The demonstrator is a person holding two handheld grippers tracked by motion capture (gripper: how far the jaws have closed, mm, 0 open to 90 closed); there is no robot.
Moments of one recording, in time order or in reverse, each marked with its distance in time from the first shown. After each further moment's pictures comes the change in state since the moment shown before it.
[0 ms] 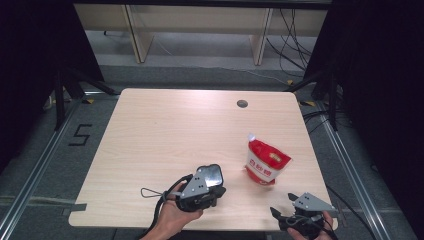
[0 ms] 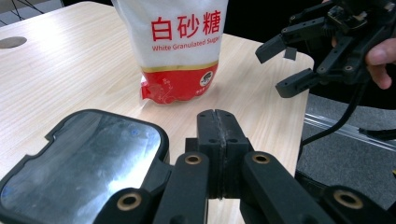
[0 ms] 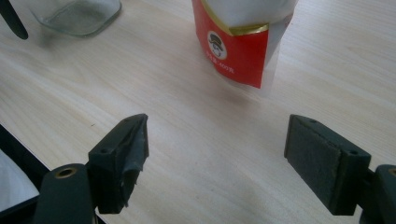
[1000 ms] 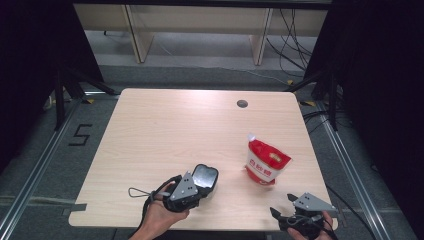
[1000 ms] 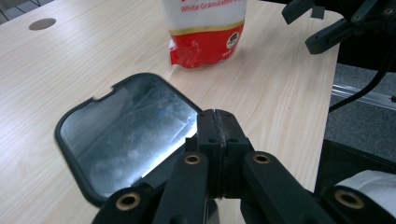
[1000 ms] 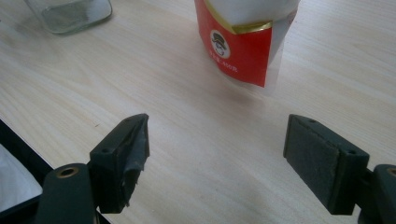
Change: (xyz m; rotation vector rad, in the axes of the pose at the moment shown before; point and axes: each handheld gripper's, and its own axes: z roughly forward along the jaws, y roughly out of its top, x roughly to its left) left arm 0.015 -0.018 -0.029 0.091 0.074 0.074; right arm -0.001 -0.001 -0.001 0.002 -0.005 0.002
